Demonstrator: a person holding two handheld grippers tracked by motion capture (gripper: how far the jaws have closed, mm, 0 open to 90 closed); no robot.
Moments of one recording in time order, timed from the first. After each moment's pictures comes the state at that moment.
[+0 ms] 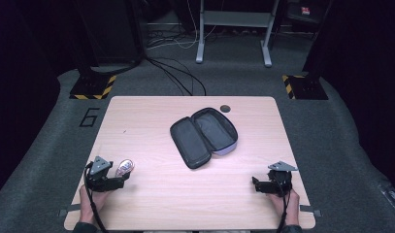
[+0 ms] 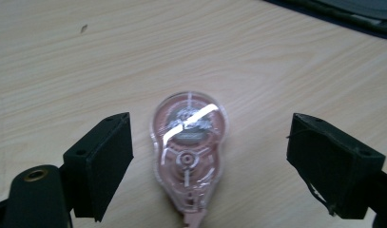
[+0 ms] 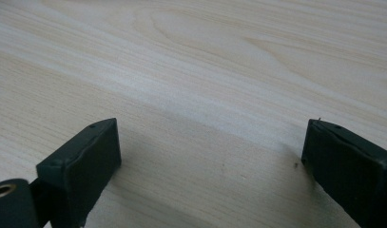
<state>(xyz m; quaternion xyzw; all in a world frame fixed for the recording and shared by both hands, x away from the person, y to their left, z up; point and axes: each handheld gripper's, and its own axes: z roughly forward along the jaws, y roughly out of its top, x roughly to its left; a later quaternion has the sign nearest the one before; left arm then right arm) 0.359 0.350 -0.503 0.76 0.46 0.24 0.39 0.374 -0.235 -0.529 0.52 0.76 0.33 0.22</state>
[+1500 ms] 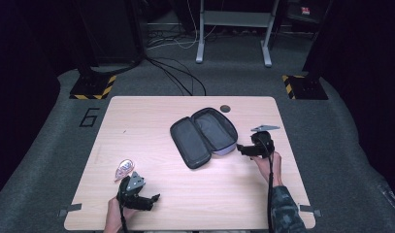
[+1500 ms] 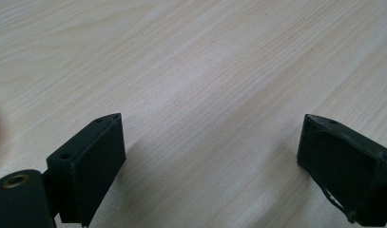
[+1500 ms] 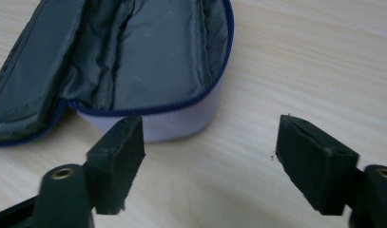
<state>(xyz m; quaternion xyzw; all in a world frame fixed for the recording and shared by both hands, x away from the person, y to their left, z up) 0.333 0.263 -0.530 0.84 0.37 0.17 0.36 0.480 -0.186 -0.467 0.48 0.78 0.36 0.18</state>
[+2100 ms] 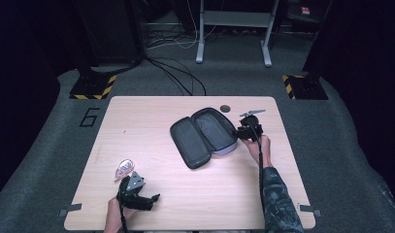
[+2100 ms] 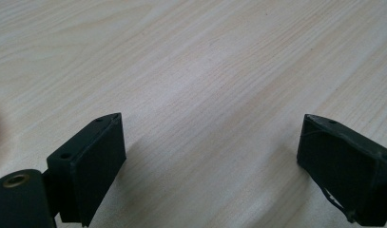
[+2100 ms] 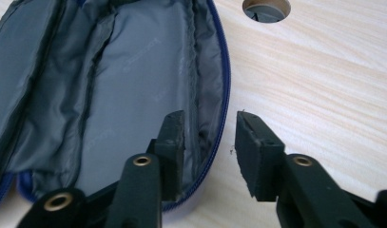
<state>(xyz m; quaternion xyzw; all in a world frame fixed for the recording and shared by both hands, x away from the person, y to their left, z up) 0.333 0.262 -0.530 0.84 0.37 0.17 0.36 0.546 -0.161 -0.468 0.48 0.79 0.34 0.16</state>
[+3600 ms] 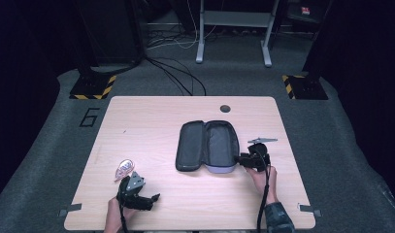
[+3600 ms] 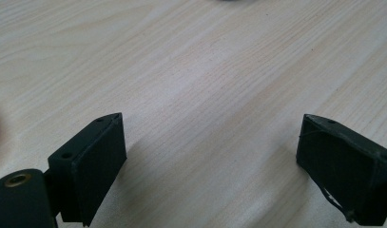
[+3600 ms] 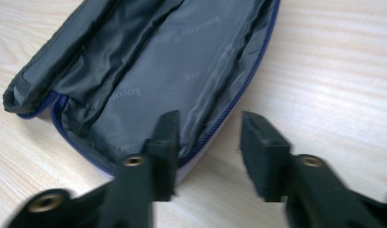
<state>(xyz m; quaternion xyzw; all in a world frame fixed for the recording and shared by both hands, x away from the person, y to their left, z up) 0.333 0.263 -0.529 0.84 0.37 0.17 0.36 0.442 -0.175 -0.486 0.52 0.76 0.38 0.10</state>
